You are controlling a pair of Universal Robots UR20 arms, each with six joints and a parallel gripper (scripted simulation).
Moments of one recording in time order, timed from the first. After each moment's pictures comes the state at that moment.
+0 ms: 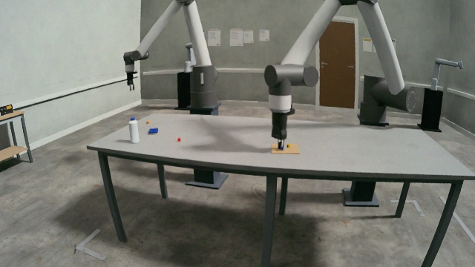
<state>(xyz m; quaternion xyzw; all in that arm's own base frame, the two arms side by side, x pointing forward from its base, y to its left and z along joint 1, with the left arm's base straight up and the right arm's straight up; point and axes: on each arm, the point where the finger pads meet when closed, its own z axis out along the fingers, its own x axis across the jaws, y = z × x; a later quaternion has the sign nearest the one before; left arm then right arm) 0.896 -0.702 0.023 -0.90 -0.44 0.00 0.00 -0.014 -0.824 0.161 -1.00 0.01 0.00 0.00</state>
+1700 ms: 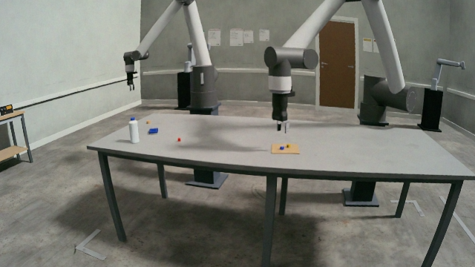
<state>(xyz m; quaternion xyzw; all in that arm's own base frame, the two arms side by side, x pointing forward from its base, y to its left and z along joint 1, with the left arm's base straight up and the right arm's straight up) 0.896 -0.702 0.113 -0.90 -0.44 0.00 0.00 -0.014 -0.824 0.161 -1.00 0.01 0.00 0.00</state>
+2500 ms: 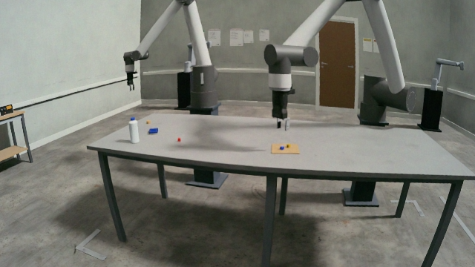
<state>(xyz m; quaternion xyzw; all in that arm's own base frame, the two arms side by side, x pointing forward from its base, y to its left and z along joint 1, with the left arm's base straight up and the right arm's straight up) 0.896 -0.702 0.125 -0.90 -0.44 0.00 0.00 -0.014 -0.824 0.161 -1.00 0.01 0.00 0.00</state>
